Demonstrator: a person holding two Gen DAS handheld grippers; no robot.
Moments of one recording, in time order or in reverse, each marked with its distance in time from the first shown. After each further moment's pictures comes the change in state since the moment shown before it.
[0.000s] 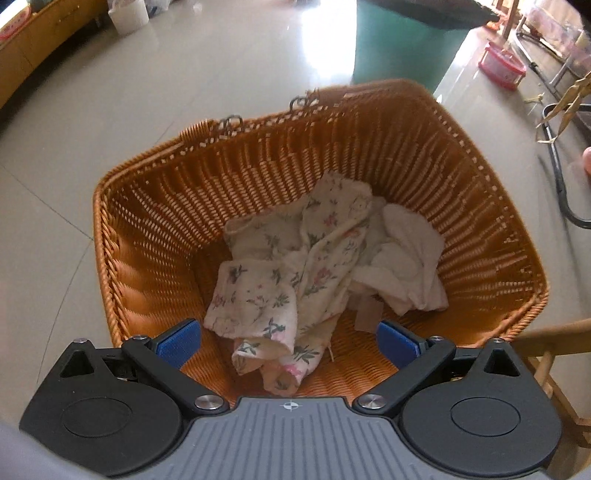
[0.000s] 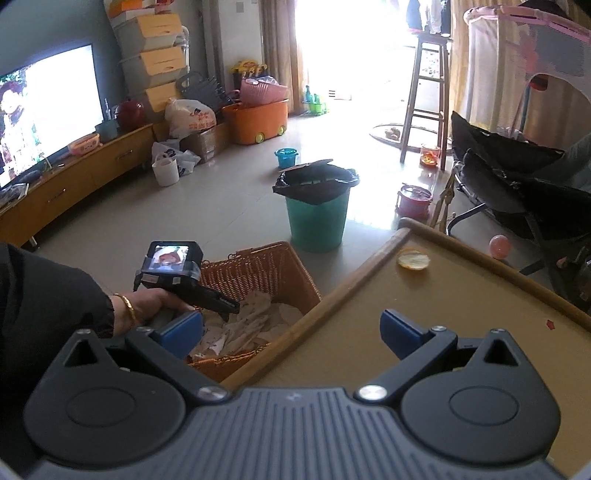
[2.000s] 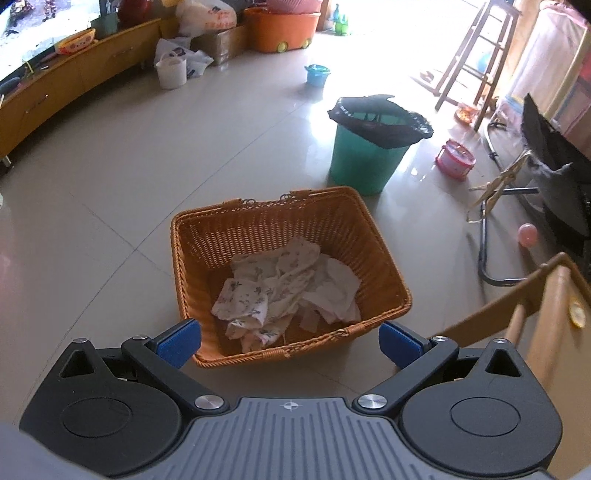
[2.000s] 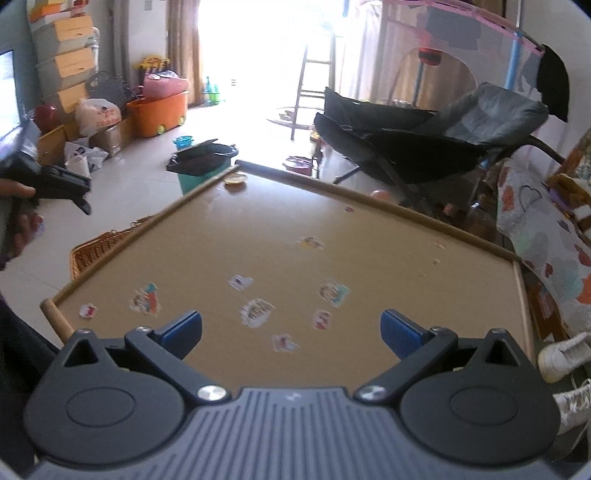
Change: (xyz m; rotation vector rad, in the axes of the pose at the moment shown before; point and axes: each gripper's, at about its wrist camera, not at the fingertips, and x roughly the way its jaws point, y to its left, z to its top) left arm -0.272 -0.010 -0.092 -0.129 -0.241 -0.062; right arm -0.127 -0.077 -0.097 0.109 0.036 -0.293
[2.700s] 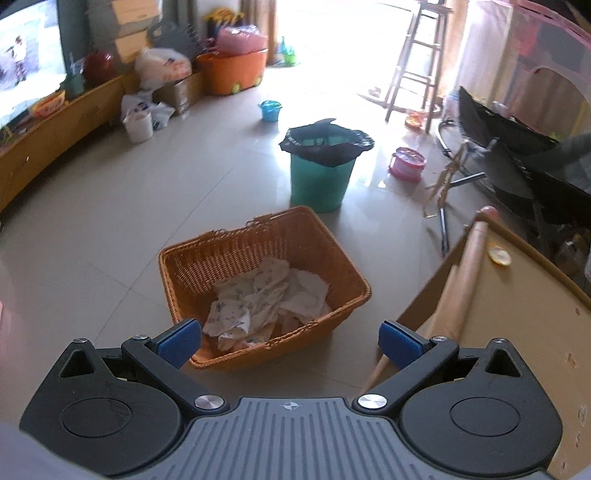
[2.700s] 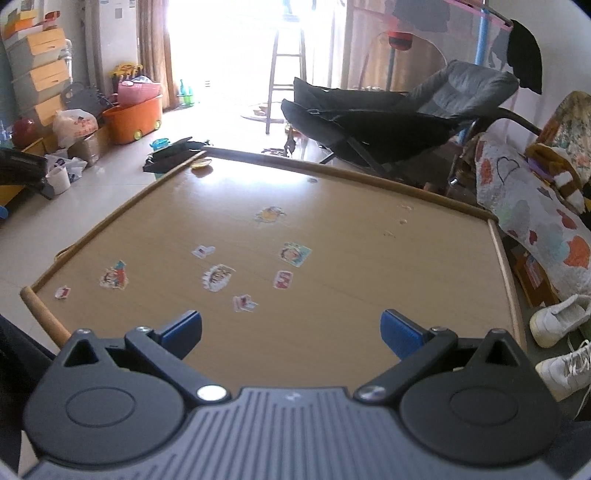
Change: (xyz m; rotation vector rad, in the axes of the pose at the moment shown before) left arm -0.115 -0.031 -0.050 0.147 -0.120 -0.050; right arm -0.002 -0.027 -0.032 0.083 0.012 -0.050
